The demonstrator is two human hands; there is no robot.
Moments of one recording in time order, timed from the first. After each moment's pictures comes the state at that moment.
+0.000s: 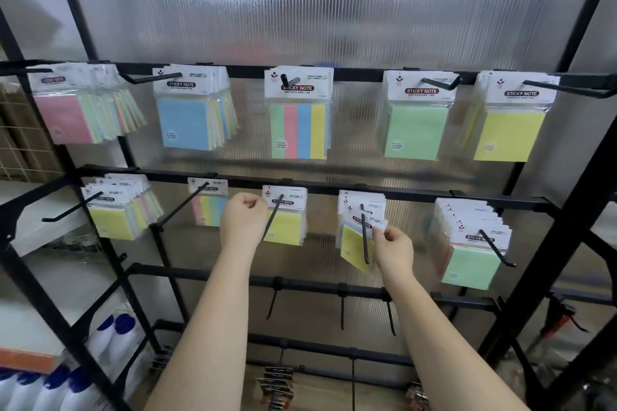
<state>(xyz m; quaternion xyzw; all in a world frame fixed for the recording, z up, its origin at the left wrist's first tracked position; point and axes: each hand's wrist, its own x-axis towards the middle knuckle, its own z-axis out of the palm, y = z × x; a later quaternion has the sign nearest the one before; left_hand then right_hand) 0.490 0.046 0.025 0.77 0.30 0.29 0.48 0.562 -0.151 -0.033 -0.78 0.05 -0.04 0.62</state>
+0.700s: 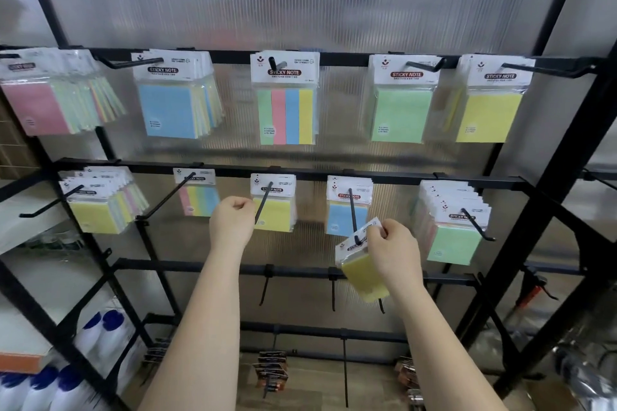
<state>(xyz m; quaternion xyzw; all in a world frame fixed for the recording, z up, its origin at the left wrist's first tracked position) 0.485 0.054 0.000 0.77 0.29 0.25 0.50 0.498 -0.169 -0.006 -0.86 0.00 -0.08 0.50</state>
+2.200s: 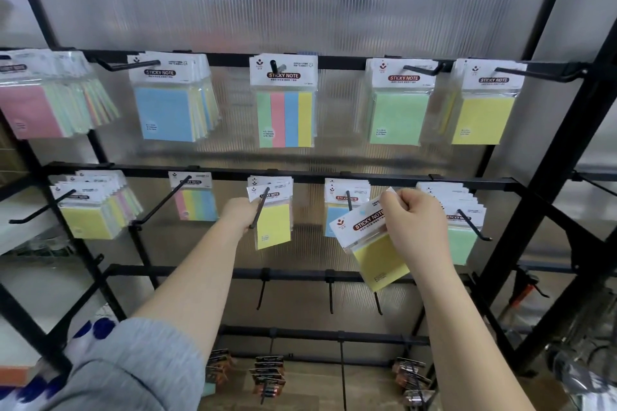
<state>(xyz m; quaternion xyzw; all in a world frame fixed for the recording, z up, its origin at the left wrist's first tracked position) 0.535 0.077 -0.003 0.78 0.31 0.07 0.55 0.485 -0.179 0.049 -0.84 -0.04 -0.19 0.51</state>
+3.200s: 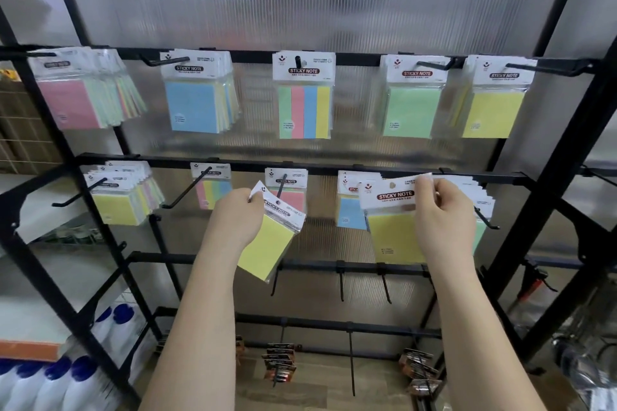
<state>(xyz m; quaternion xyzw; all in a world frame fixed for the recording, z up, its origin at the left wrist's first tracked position) 0.414 0.047 0.049 0.89 0.22 0.17 0.37 0.449 -0.181 0.058 -0.78 -0.02 -0.26 0.56</state>
